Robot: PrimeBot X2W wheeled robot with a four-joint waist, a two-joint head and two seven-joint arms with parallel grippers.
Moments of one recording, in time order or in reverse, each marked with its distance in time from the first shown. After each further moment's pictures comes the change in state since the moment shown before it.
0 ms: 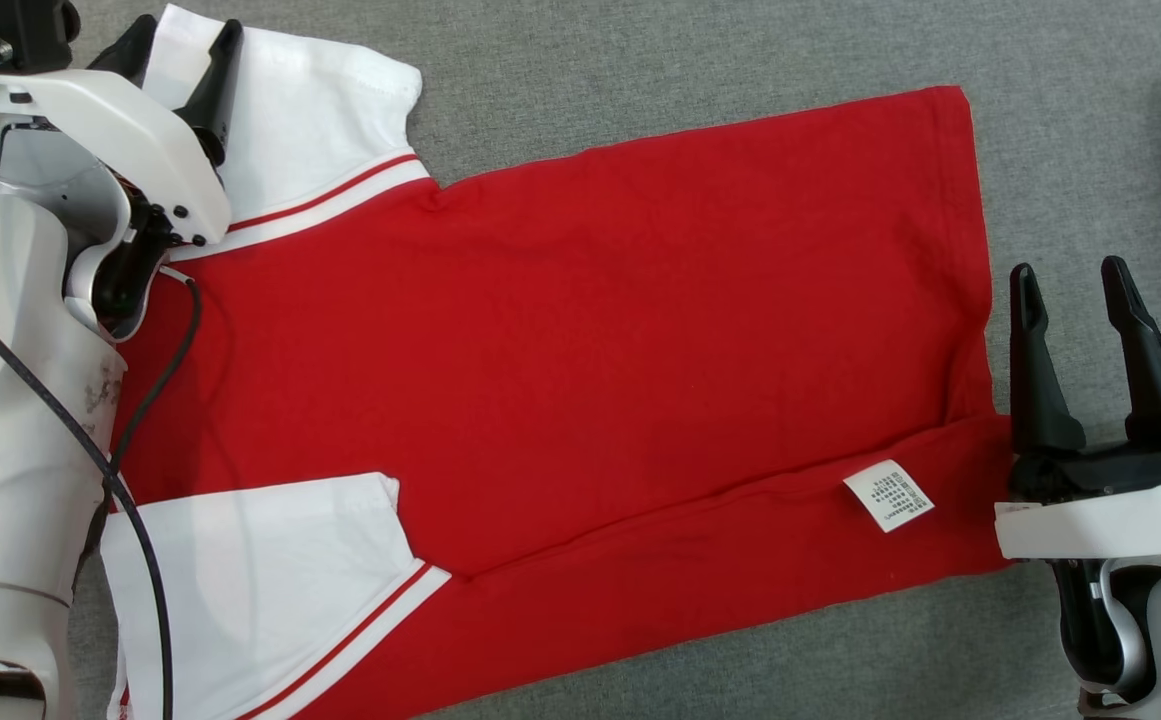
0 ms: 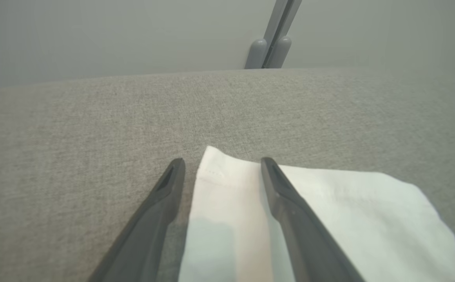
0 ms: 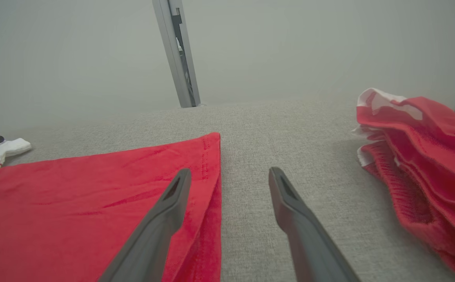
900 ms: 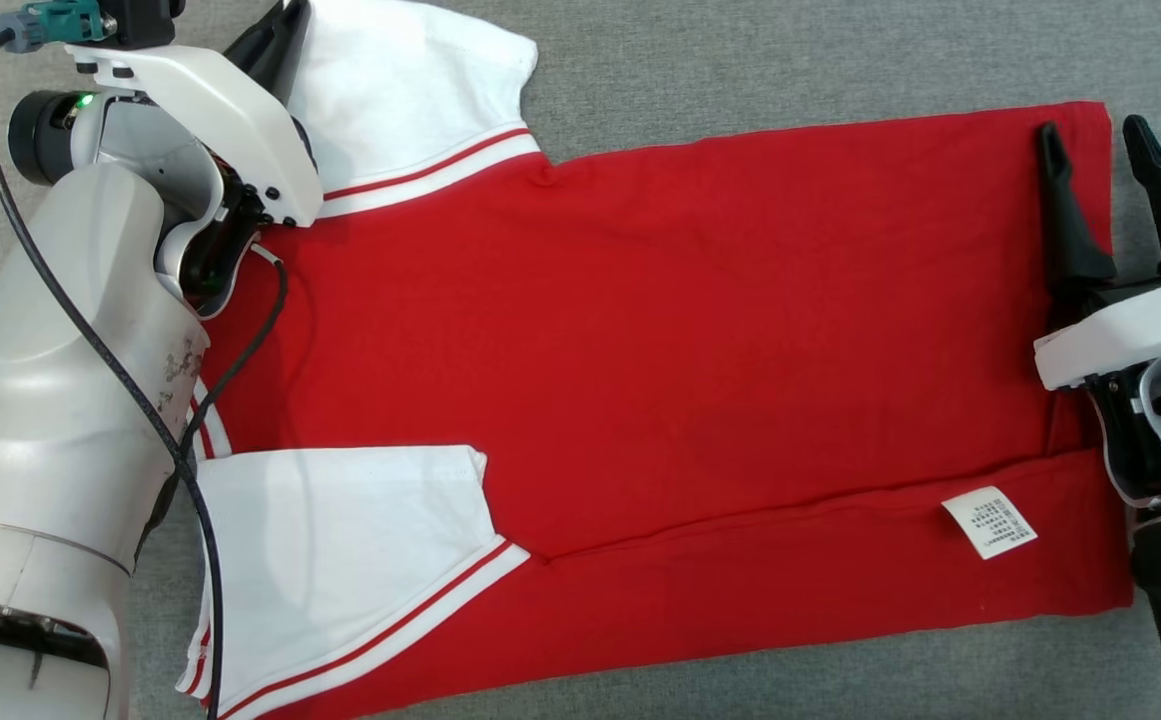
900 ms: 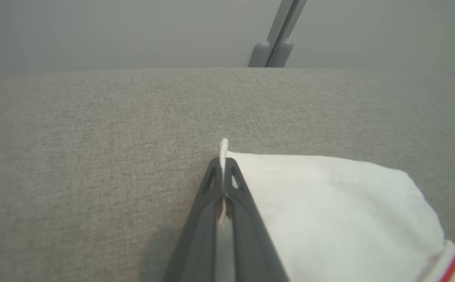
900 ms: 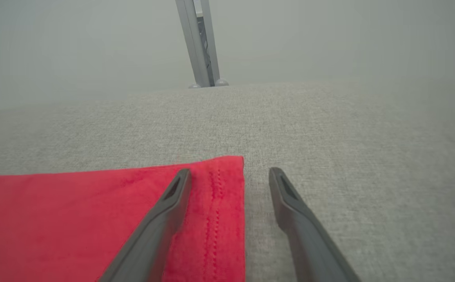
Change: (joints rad) left arm -0.103 -0.074 -0.163 0.136 -0.121 -0.015 -0.080; right arm -0.357 -0.150 0.071 0.374 0.098 0.000 0.052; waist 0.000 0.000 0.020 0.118
